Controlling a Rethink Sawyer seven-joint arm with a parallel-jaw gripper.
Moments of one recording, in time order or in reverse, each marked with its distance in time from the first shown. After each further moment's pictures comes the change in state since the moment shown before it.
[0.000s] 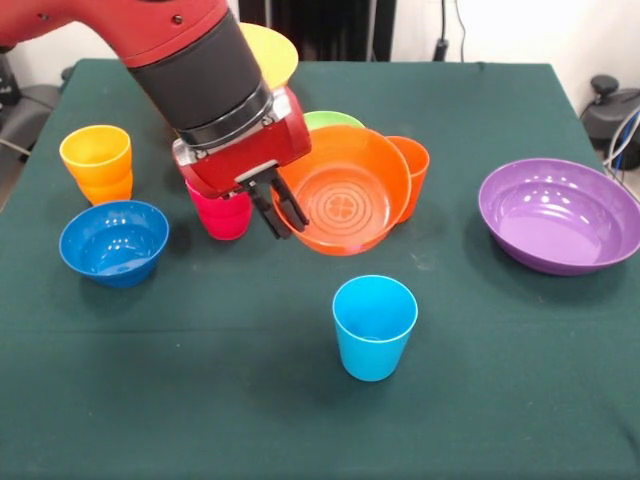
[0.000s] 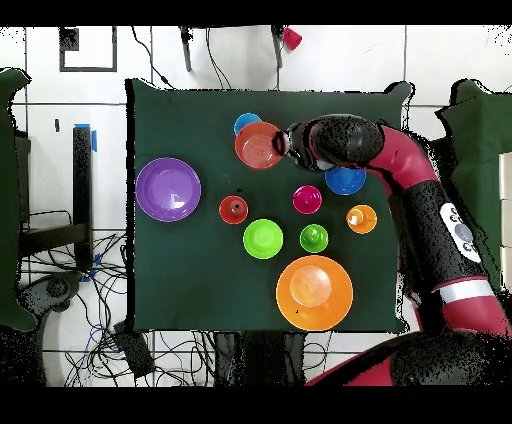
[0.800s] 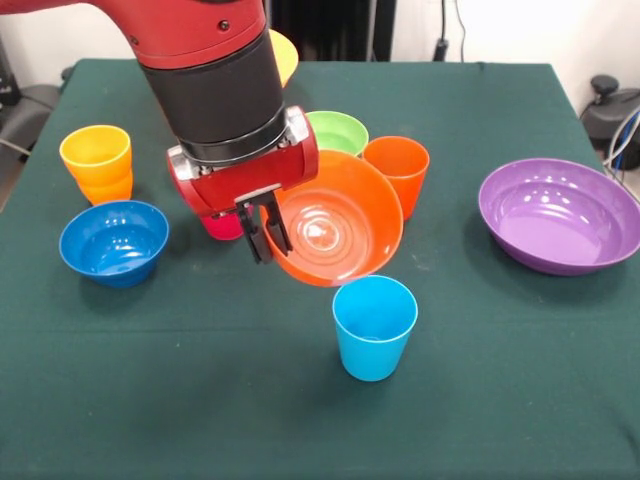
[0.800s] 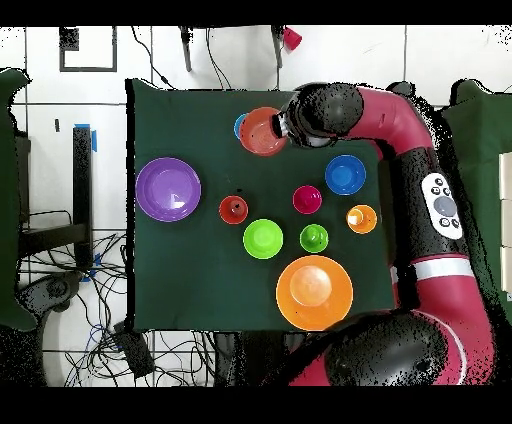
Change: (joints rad) arm 0.169 -0.029 -0.096 -0.221 -0.118 0.156 0.000
